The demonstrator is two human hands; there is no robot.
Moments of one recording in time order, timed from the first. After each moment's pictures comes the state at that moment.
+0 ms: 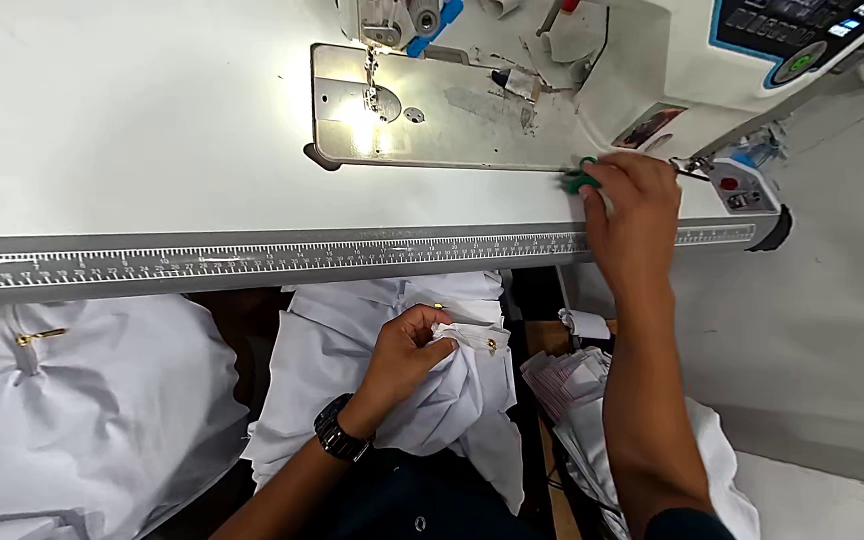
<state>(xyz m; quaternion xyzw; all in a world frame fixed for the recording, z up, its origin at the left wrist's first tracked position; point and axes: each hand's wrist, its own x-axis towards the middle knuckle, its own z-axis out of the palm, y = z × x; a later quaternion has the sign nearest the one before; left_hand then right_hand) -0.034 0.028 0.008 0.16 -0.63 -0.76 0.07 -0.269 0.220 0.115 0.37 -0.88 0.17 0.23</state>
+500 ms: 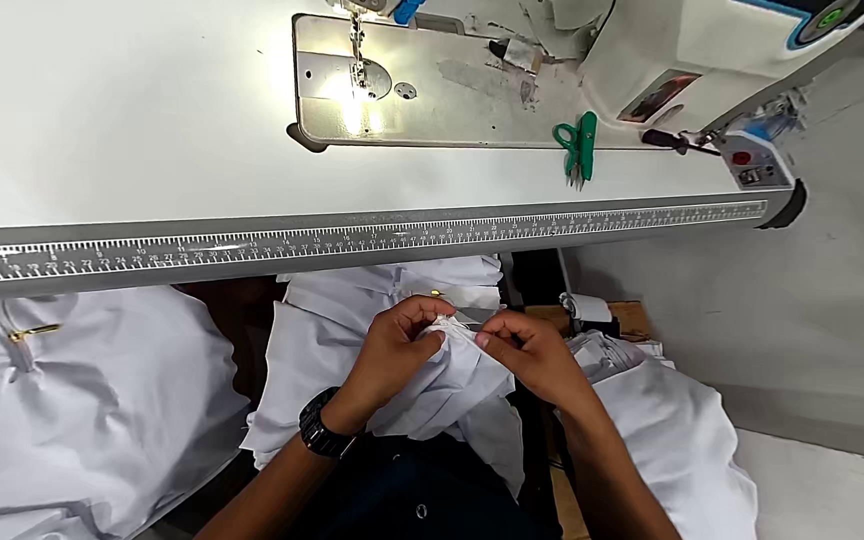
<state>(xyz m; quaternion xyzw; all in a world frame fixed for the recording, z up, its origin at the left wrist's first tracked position) -0.025 0.023 0.016 0.10 -0.64 -0.76 0.05 -0.119 0.229 0.039 0.31 -0.79 0.50 -0.18</state>
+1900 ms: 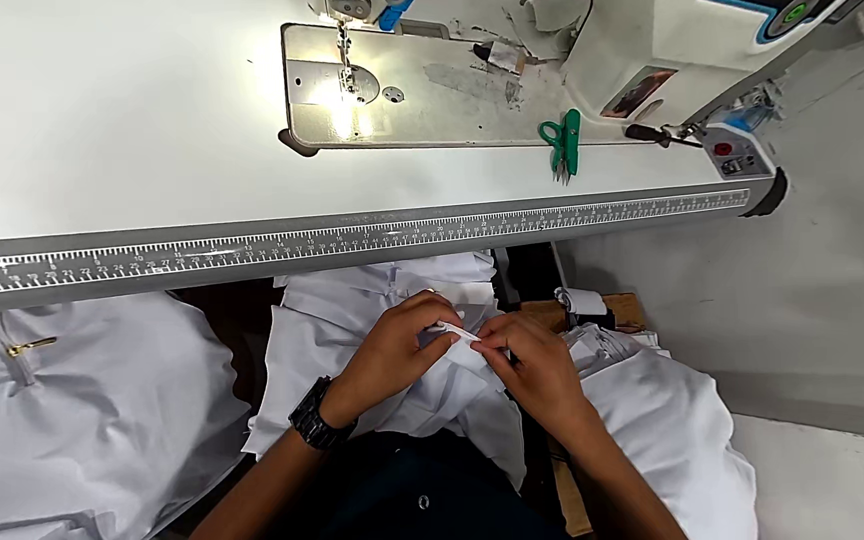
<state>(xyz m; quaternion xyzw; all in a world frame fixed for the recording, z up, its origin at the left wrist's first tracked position) -0.037 0.010 0.015 -0.12 -0.81 -0.56 0.13 -0.098 0.230 0.045 0.45 -0.80 0.38 0.05</state>
